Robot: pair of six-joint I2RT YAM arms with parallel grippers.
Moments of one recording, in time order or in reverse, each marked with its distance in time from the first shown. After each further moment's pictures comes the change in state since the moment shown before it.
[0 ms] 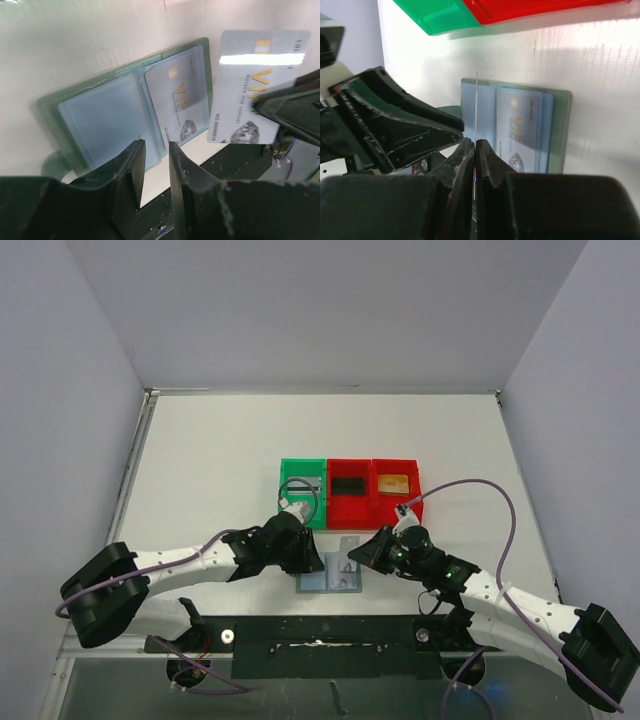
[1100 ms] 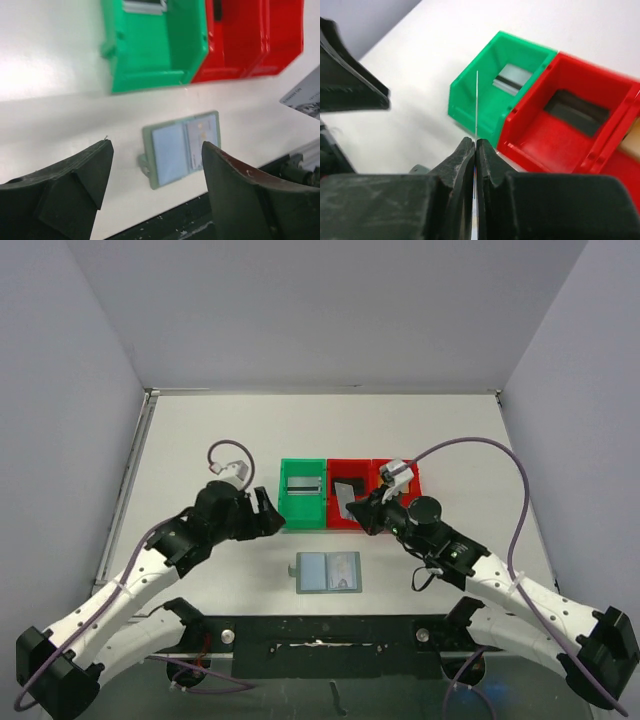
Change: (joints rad) left arm 0.269 -0.384 0.122 -0.373 -0.078 0.189; right arm -0.004 -0.034 0.256 0.038 0.098 -0.726
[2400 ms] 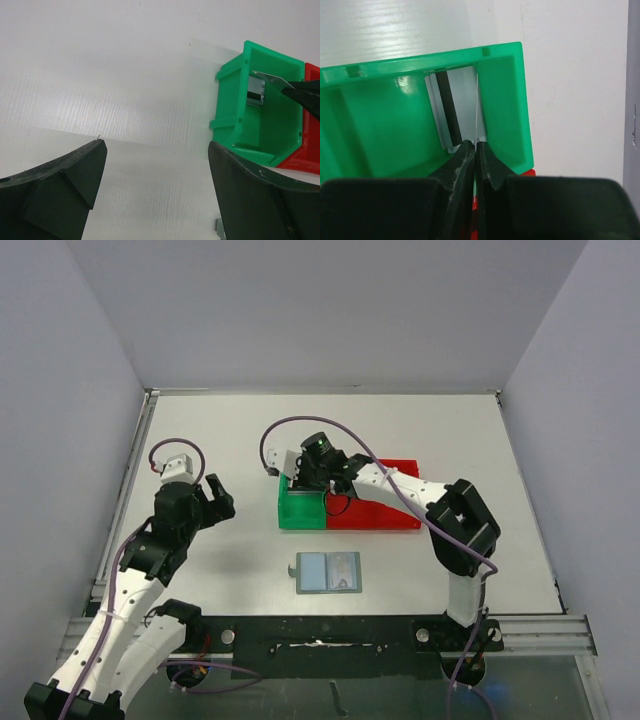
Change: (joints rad) left arm 0.394 -0.187 -0.032 -0.041 -0.215 0.235; right arm 0.006 1.038 0.880 -0.383 -0.056 -1.099
